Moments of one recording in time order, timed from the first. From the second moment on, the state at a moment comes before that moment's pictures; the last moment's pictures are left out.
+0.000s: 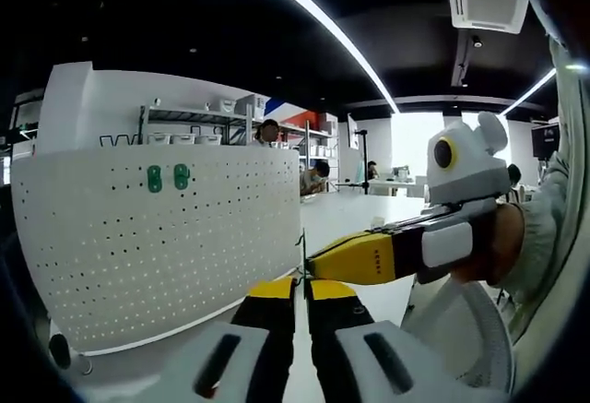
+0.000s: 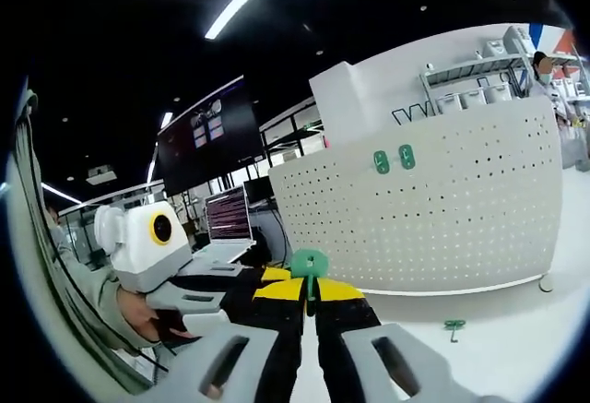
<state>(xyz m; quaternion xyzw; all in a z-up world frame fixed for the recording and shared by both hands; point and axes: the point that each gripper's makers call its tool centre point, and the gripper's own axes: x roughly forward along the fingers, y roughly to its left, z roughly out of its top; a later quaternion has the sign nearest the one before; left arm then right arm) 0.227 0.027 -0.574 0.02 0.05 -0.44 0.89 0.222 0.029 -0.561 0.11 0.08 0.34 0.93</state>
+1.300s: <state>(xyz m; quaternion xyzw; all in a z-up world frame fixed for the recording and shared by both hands) 0.218 0.053 -0.598 0.04 0.09 -0.41 0.91 0.225 0.018 -0.575 0.11 0.09 0.32 0.94</state>
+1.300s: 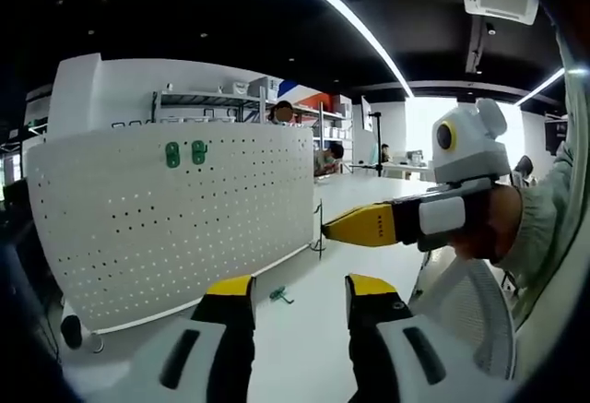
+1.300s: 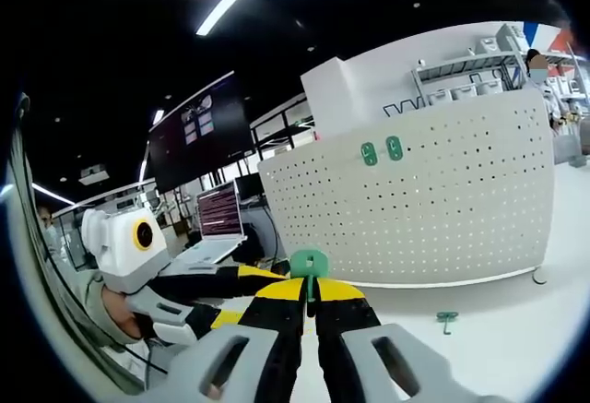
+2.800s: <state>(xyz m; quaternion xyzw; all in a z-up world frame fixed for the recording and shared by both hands) 0.213 0.109 -0.625 0.02 0.13 -0.35 0.93 0.302 -0.036 -0.558 0.08 0.07 0.23 0.97</state>
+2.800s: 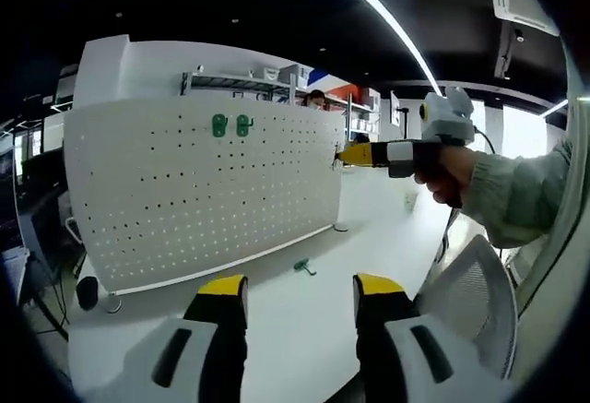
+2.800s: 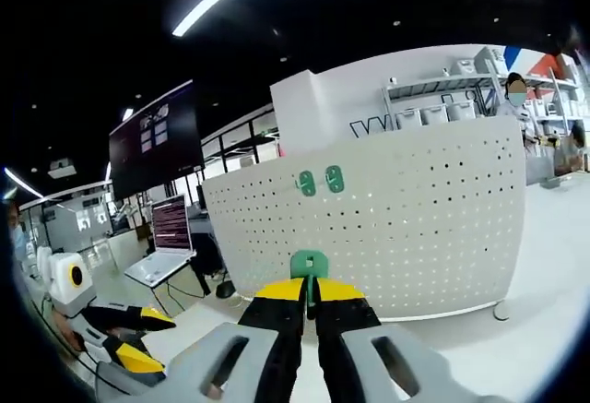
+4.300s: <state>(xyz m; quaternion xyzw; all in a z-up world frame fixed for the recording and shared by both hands) 0.233 0.133 -0.637 0.00 0.14 -0.34 0.93 0.388 -0.048 -0.521 0.06 0.03 0.17 0.98</state>
